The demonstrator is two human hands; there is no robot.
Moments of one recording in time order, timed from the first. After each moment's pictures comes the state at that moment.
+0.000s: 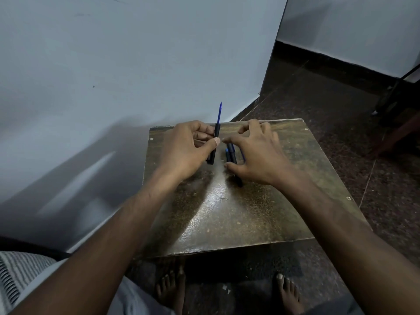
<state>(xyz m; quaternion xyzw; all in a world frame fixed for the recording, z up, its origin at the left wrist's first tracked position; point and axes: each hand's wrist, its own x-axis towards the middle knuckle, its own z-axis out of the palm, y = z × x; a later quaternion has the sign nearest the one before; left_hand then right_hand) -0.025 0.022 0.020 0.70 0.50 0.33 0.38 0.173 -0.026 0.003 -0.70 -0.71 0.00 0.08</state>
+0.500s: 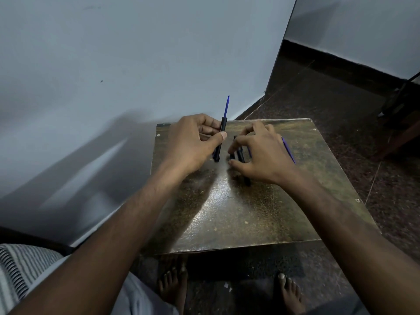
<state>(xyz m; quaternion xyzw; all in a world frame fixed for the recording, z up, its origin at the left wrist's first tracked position) -0.029 0.028 0.024 0.69 0.49 0.35 0.39 0.164 -0.024 0.005 -0.69 -0.70 0.05 0.14</state>
